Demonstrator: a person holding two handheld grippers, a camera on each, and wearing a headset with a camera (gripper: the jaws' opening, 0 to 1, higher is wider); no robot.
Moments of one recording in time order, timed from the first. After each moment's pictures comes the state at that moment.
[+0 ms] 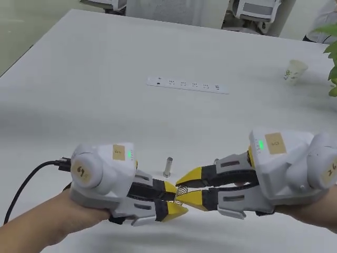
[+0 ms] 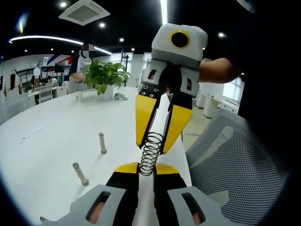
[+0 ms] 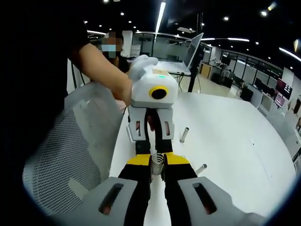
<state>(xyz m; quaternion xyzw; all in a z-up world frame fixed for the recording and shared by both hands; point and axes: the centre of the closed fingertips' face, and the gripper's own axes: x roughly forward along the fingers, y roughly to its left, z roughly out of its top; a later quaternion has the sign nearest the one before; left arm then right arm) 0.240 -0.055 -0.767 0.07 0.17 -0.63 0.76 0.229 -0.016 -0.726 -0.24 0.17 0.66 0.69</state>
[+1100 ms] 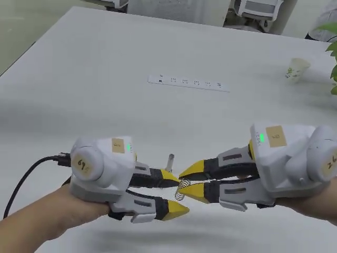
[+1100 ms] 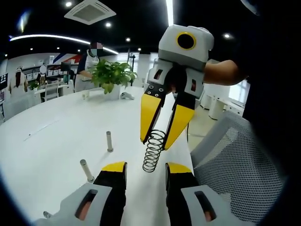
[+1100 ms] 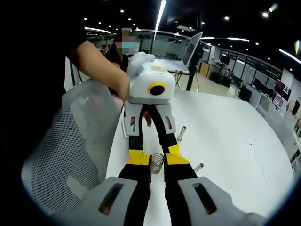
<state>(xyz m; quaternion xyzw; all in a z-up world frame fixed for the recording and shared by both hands) 0.248 -0.046 -0.767 0.07 0.18 -0.60 0.78 0.233 -0.018 -0.725 -0.25 0.17 0.65 0.69</state>
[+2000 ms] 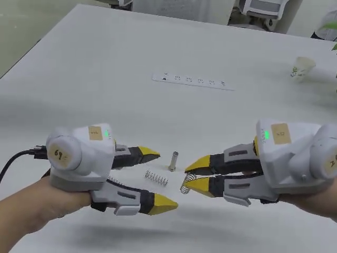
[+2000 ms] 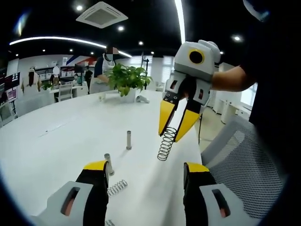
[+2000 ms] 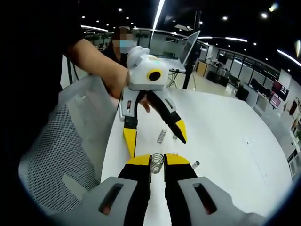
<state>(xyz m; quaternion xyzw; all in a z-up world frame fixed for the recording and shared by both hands) 0.266 -0.009 -0.757 0.06 0.17 -0.55 0.82 0.241 -0.021 -0.728 -0.26 0.17 0.64 0.70</state>
